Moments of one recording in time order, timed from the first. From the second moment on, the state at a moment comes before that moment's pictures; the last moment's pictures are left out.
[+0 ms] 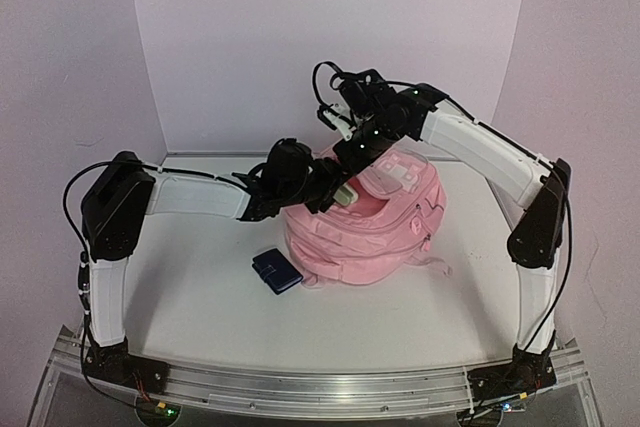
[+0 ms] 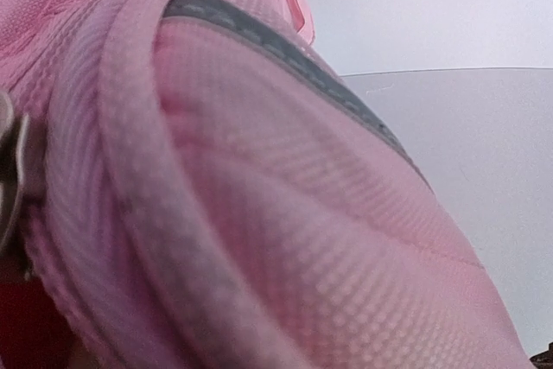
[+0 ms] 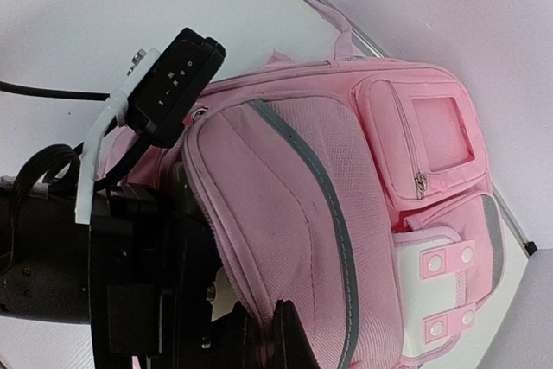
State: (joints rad) left arm -0.85 2.04 1.46 0.27 0.05 -1.36; right arm 0.79 2.06 2.20 -1.02 0.20 -0.12
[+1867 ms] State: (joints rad) left arm -0.84 1.96 1.47 0.03 0.10 -1.40; right arm 0.78 2.06 2.20 -0.99 0.09 -0.07
